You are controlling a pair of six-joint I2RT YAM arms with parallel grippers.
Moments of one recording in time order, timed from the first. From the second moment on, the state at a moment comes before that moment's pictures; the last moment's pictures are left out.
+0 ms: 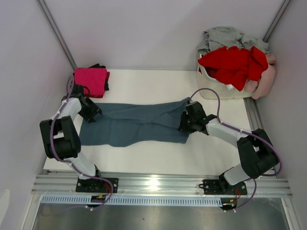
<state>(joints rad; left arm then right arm) 0.23 1.69 1.17 -0.66 0.08 -0.62 0.53 1.52 0.84 -0.25 -0.04 0.55</state>
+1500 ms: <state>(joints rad) 0.35 1.58 0.90 -0.74 -0.08 -0.64 0.50 1.52 0.66 -0.05 -0.23 0.63</state>
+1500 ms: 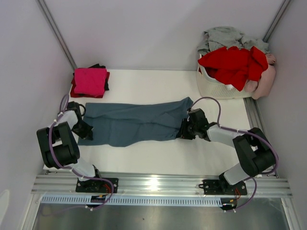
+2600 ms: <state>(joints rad) 0.35 1.42 0.91 -0.64 0.03 -0.67 0.52 1.21 0.74 -0.21 0.17 0.58</state>
